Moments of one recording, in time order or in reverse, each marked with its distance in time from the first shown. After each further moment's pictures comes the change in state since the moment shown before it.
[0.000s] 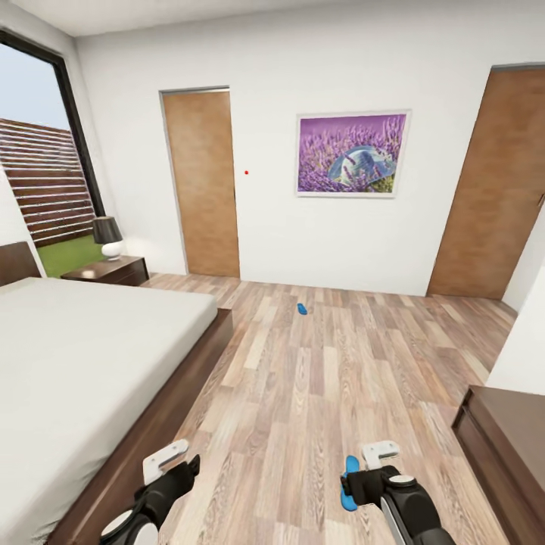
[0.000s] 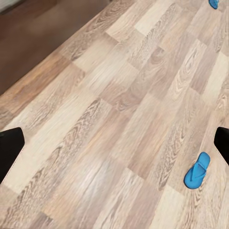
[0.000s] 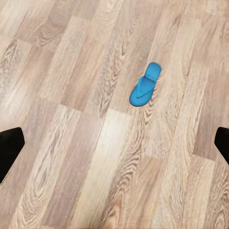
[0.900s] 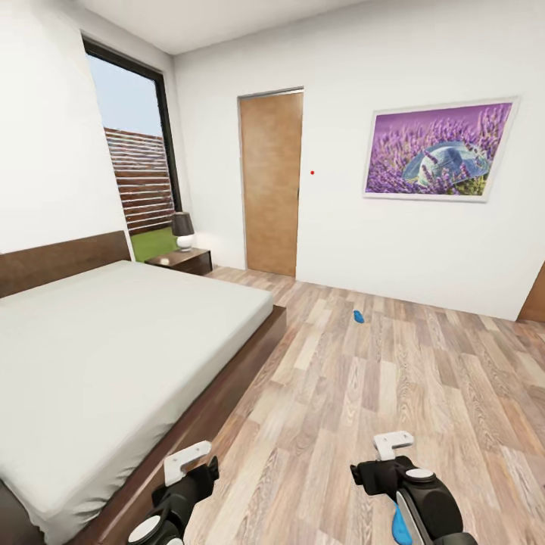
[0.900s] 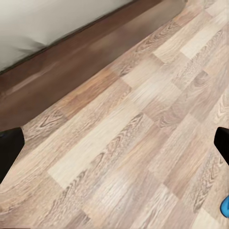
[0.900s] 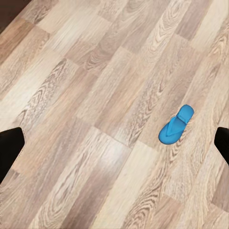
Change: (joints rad) left arm 0.034 0.001 -0.205 -0.090 -0.004 -0.011 0.189; right arm 0.034 -0.033 -0.021 -0.174 -0.009 0.080 0.011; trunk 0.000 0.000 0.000
